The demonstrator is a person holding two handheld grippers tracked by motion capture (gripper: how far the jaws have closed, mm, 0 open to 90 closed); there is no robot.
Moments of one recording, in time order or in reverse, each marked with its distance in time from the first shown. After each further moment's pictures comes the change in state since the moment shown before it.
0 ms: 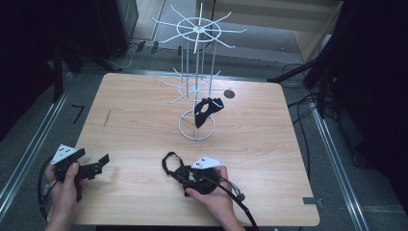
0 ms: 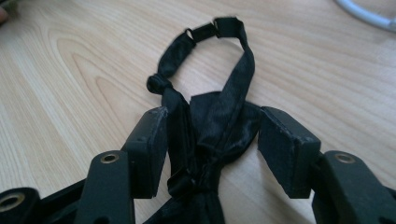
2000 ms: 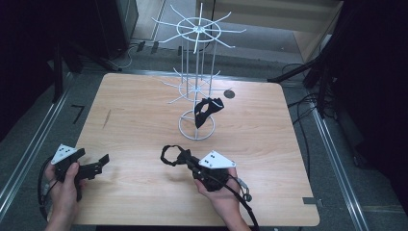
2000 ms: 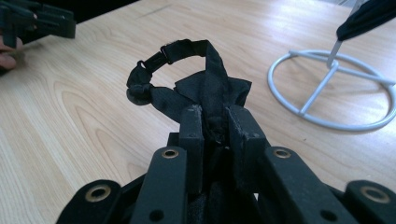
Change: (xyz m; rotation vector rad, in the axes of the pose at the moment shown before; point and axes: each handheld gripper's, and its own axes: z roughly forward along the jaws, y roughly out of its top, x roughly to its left) left arm 0.000 0.000 0.000 0.000 0.001 0.004; right arm 0.006 0.027 -0.048 -0.195 -0.100 -0.100
